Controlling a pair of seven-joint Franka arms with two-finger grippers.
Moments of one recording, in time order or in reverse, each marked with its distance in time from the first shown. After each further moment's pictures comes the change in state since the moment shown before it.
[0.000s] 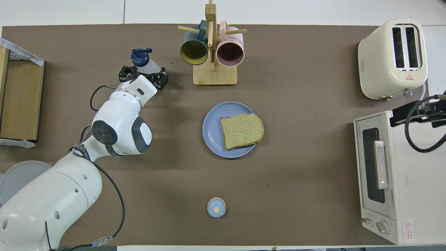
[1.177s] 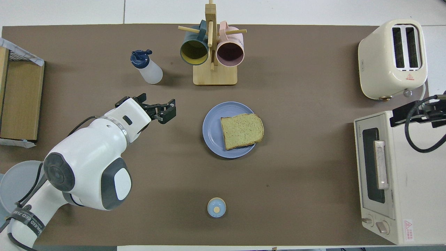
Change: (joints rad) left arm -0.084 -0.630 -0.017 -0.319 -0.001 -0.541 -0.282; right arm 0.000 0.000 0.000 0.000 0.000 0.000 0.000
